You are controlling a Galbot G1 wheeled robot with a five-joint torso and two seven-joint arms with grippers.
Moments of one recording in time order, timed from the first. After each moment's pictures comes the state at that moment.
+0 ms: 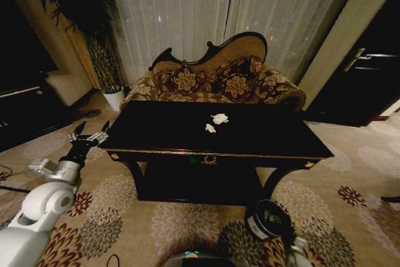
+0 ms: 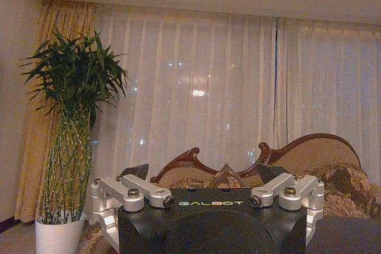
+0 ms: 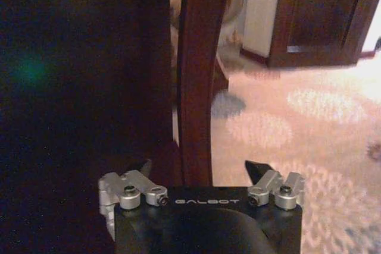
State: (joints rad) left arm 1.49 -0.79 -0.88 -2.06 -0.91 -0.08 -0.06; right arm -1.55 1.23 0.75 1.20 0.53 0.41 -0.06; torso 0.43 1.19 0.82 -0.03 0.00
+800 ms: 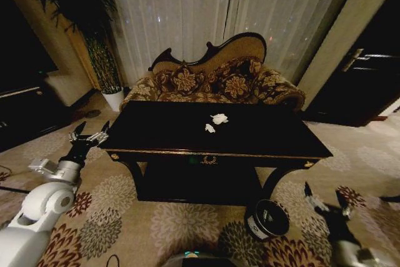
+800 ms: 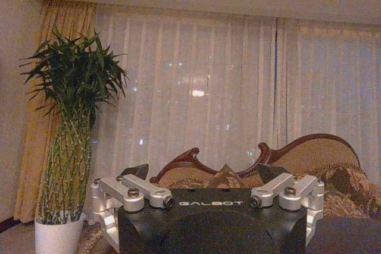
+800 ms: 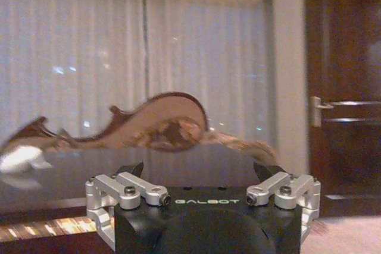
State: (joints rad) left arm 1.49 -0.79 -0.88 -2.06 -0.91 -0.08 -0.06; right arm -1.97 1.20 1.02 2.15 0.65 0.31 0.05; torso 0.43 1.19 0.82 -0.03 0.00
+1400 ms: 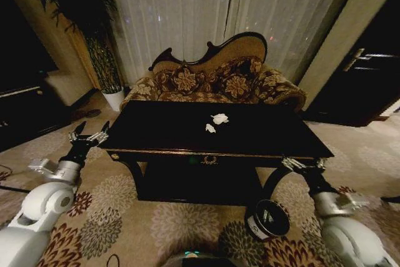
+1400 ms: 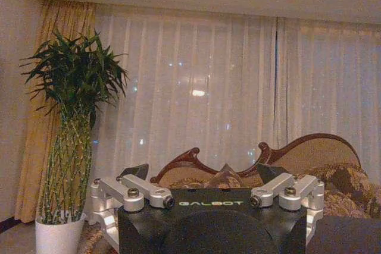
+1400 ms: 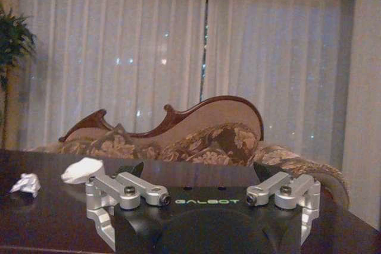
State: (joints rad) left arm 1.49 -0.79 -0.88 -2.06 -0.91 -0.08 -0.06; right arm -1.79 0.95 0.93 2.24 0.65 0.06 0.13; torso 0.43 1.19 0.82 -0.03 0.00
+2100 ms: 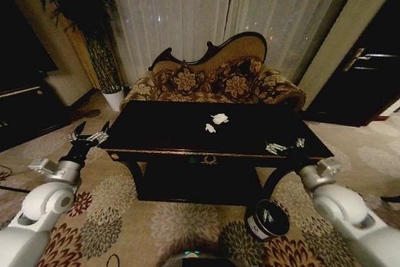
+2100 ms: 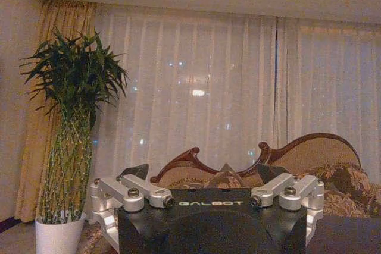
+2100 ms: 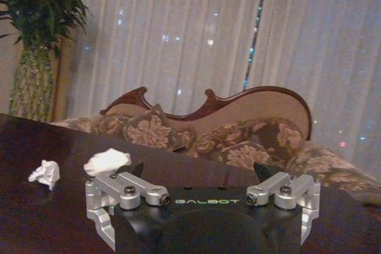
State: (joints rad) left arm 1.49 -0.79 -0.88 -2.06 -0.91 -0.08 -0.06; right arm -1.47 0.61 0.73 2.10 0.78 -0.08 0.15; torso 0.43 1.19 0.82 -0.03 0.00
